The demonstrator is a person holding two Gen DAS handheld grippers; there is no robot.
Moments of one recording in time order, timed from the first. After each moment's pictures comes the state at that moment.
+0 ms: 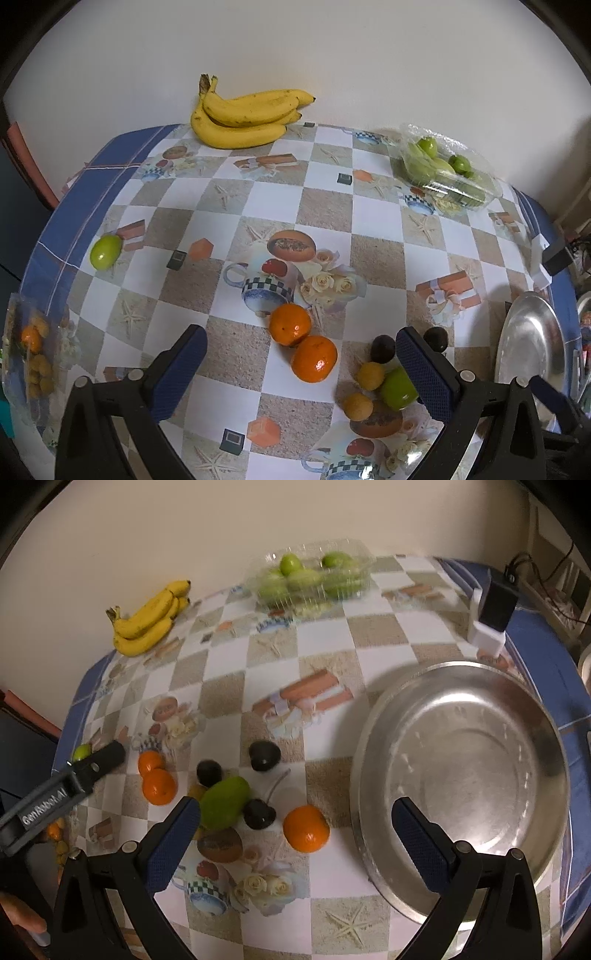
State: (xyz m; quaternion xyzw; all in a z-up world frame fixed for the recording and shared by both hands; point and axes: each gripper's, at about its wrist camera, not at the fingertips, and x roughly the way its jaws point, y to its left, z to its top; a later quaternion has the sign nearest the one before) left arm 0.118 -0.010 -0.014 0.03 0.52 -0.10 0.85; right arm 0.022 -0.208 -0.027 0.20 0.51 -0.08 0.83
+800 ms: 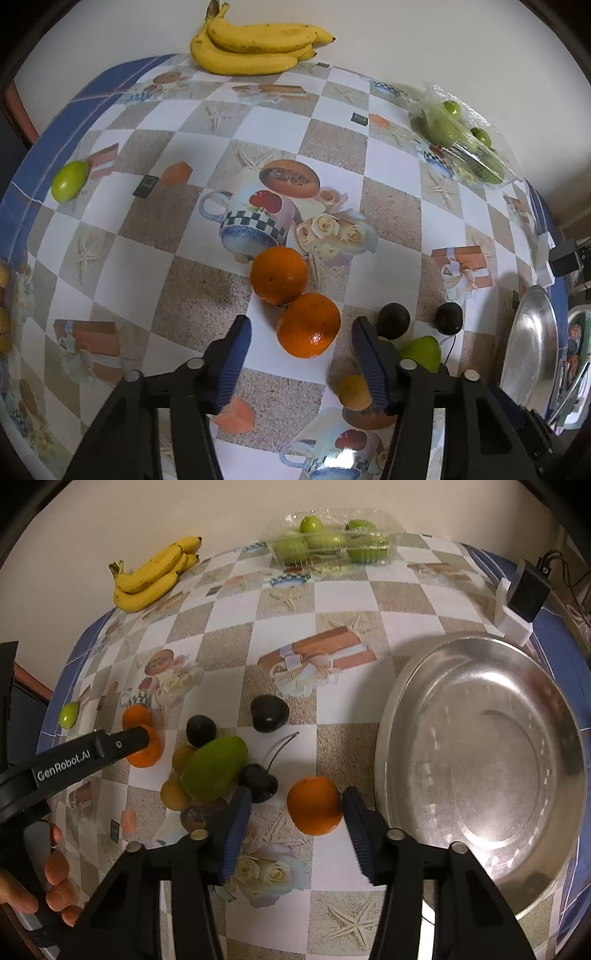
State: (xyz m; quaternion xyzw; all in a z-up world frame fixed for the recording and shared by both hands) left arm 0.127 -0.004 -0.068 -0.03 0.60 -0.10 0.80; right arm 0.027 -0.189 -0.062 0.16 0.56 -0.06 0.81
